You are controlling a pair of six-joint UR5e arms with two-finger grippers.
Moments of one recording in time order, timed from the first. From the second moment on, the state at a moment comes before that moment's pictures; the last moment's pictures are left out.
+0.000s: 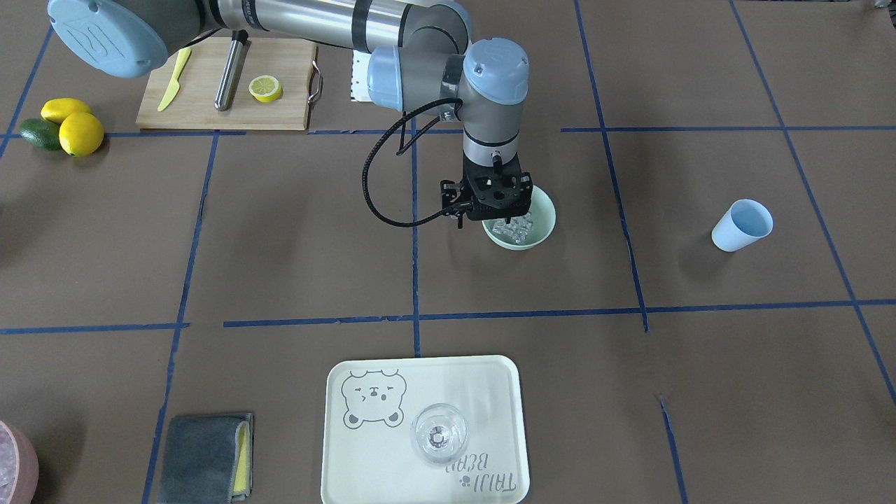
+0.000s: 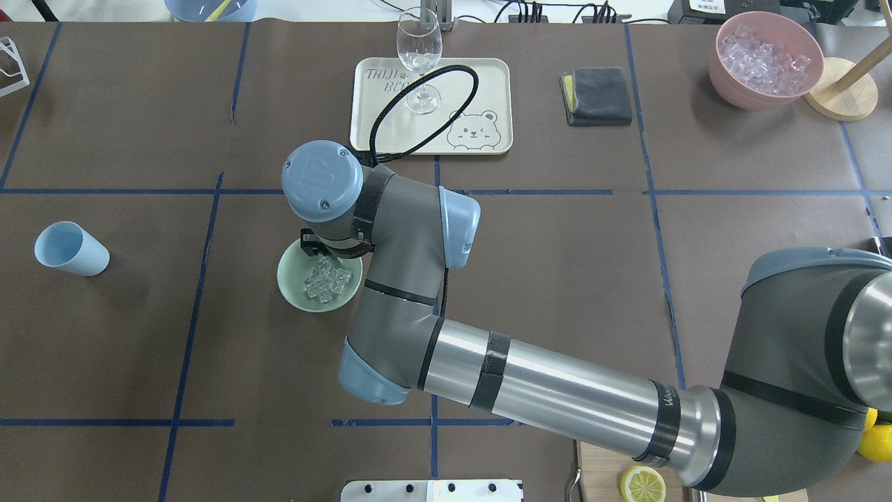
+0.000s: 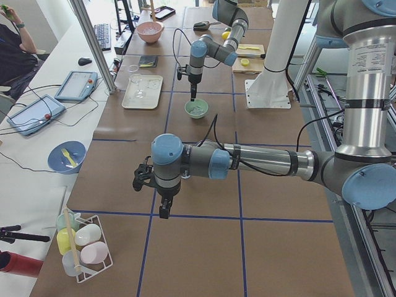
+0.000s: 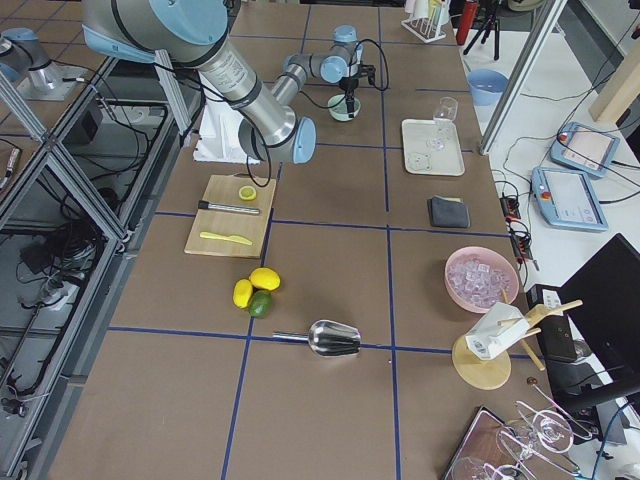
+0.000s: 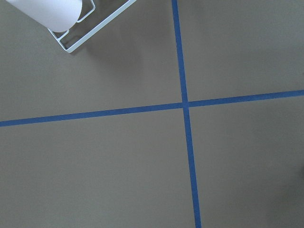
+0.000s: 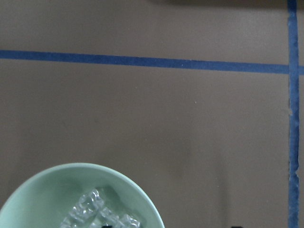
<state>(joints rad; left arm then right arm) -1.60 -1.53 -1.71 -1.59 -2.29 0.04 0.43 -0.47 1.20 -1.50 1.75 1.22</state>
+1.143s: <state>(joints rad) -1.60 -1.53 -1.70 -1.59 -2.29 0.04 0.40 -0.49 1.20 -1.48 1.75 1.23</state>
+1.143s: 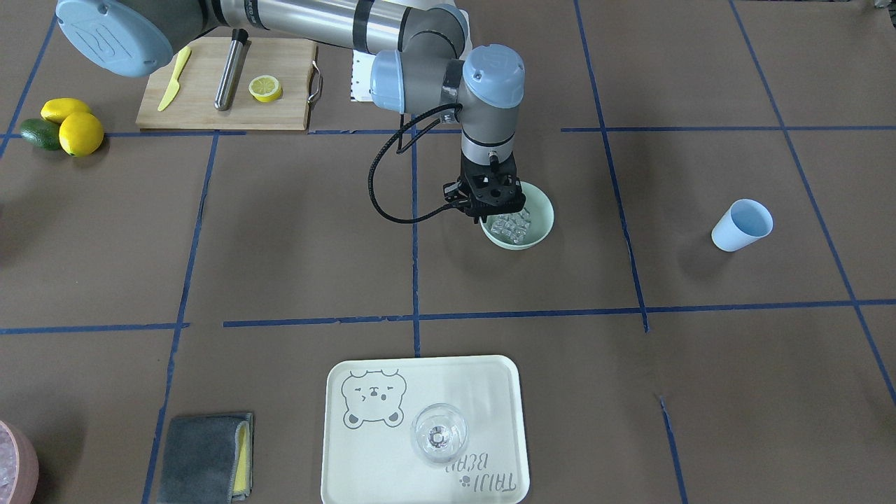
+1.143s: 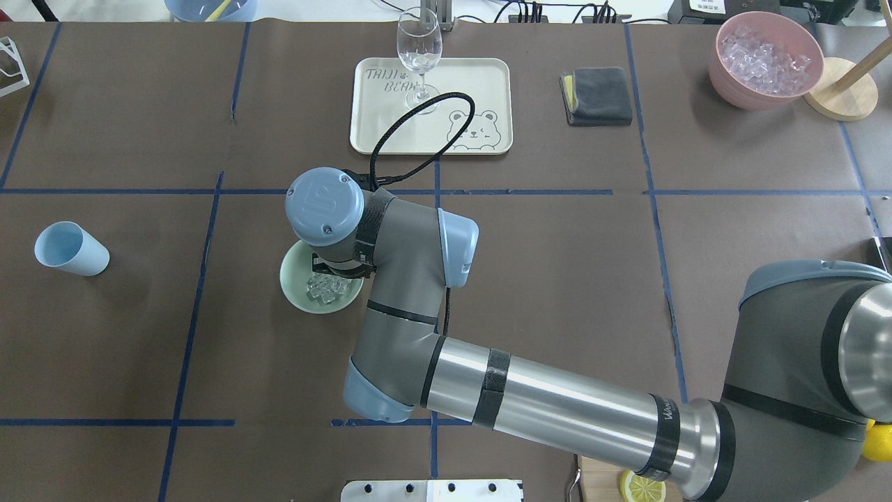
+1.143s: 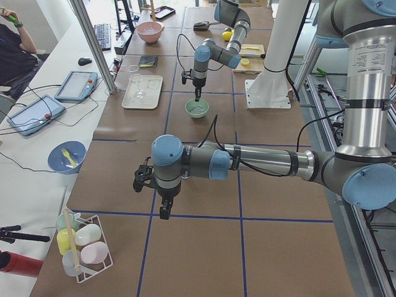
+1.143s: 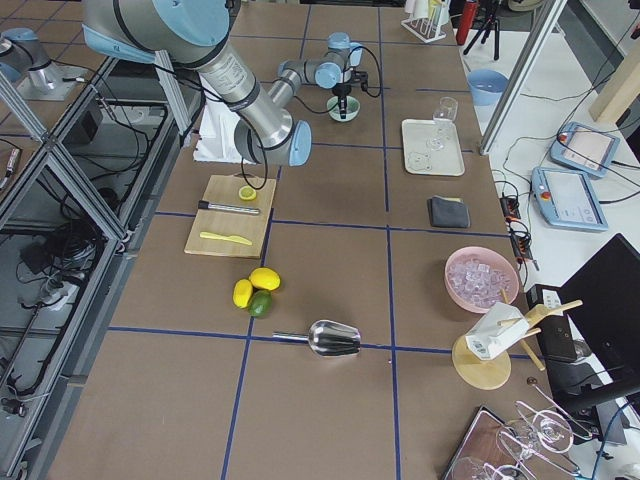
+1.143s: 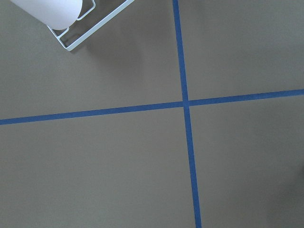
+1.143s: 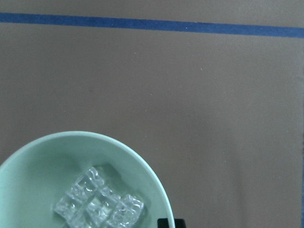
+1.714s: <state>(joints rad) -1.60 -1.50 -1.71 -1.59 -2.37 0.05 0.52 -0.64 1.47 -1.49 1.85 1.16</state>
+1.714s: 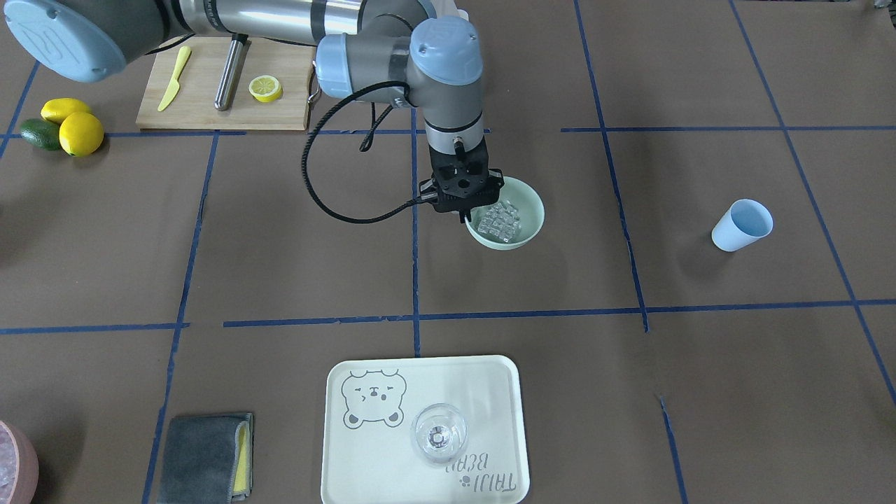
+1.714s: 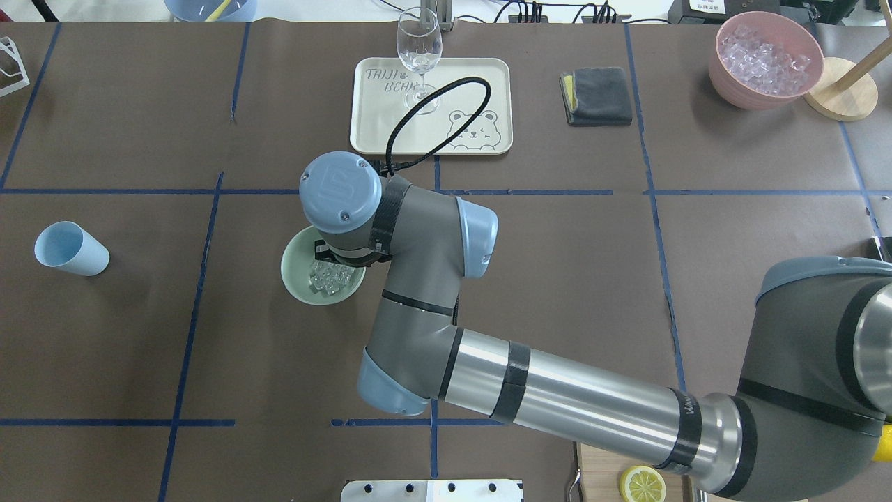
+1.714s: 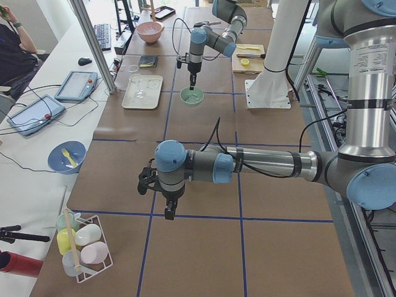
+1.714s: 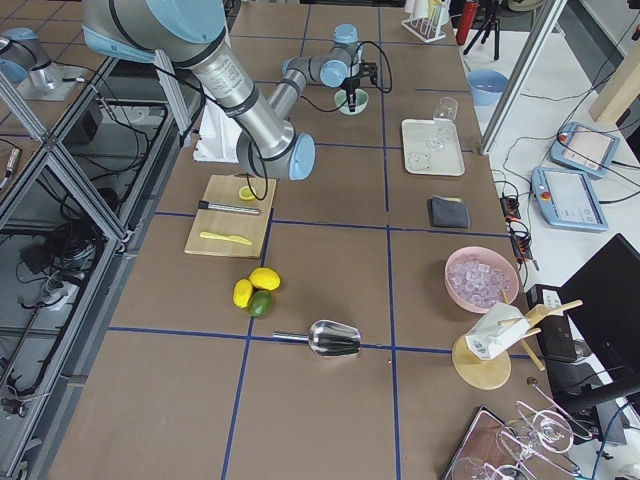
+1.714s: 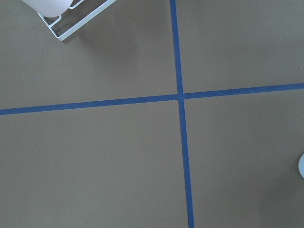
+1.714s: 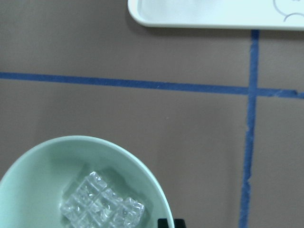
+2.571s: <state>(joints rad) -1.60 -1.50 -1.71 -1.59 -2.38 0.05 0.89 -1.23 1.84 -1.40 2.18 0.68</state>
